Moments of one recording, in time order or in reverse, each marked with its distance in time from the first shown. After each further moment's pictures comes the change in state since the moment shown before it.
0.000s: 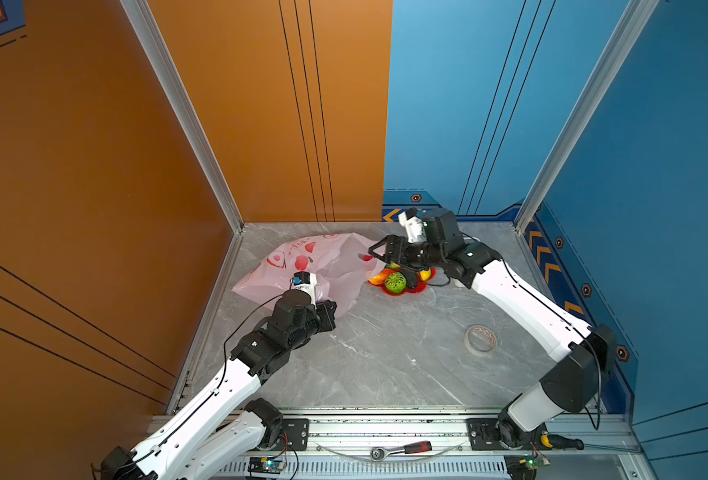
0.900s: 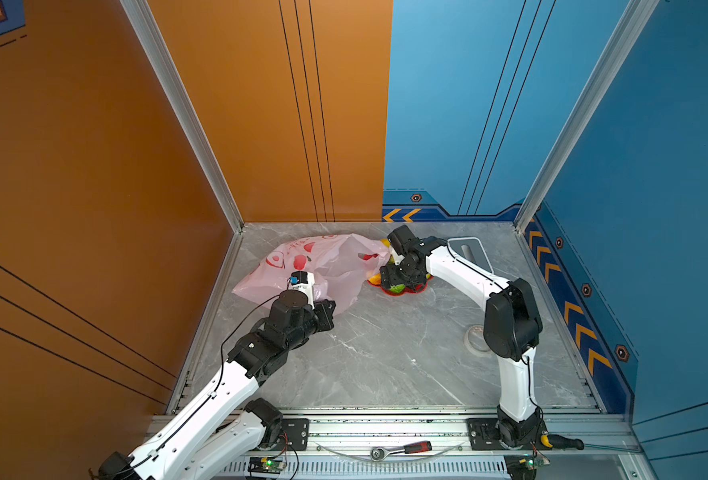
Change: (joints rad) left arm 0.012 -0.016 0.000 0.000 0.011 -0.008; right arm 0.027 0.509 0.267 -0.357 0.377 -0.353
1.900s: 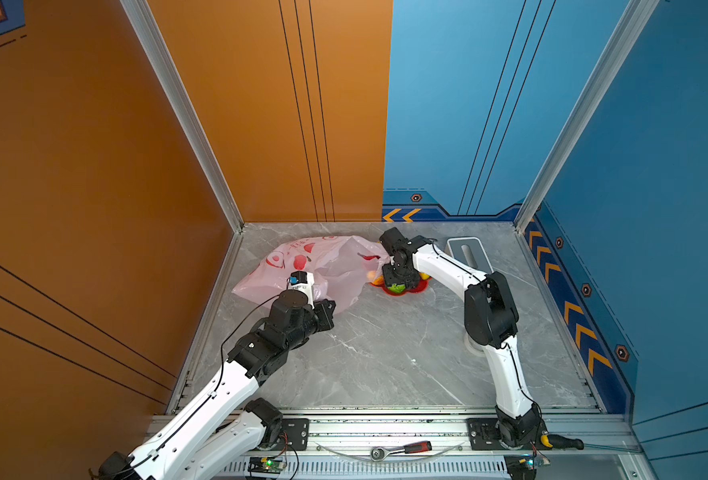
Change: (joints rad) left arm 0.001 -0.001 0.000 0.000 0.000 -0.015; right arm -0.002 0.165 0.130 -0.050 0.110 0.037
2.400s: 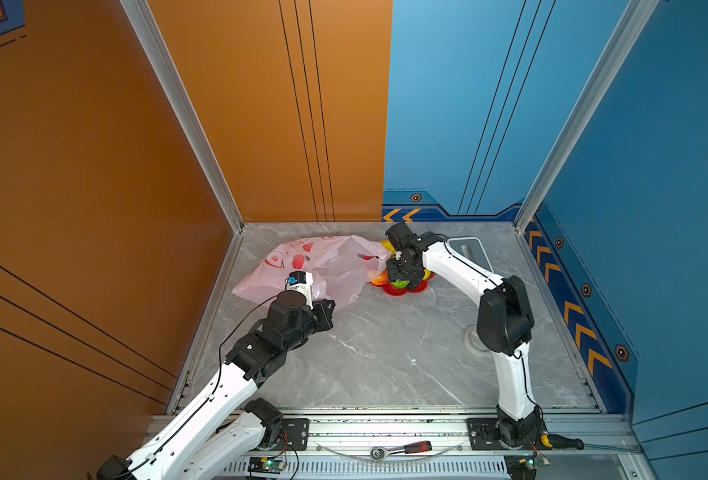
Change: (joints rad) left arm 0.000 -0.016 0.000 0.000 0.000 0.000; right arm -0.016 -0.168 -0.074 0.000 -0.022 0.028
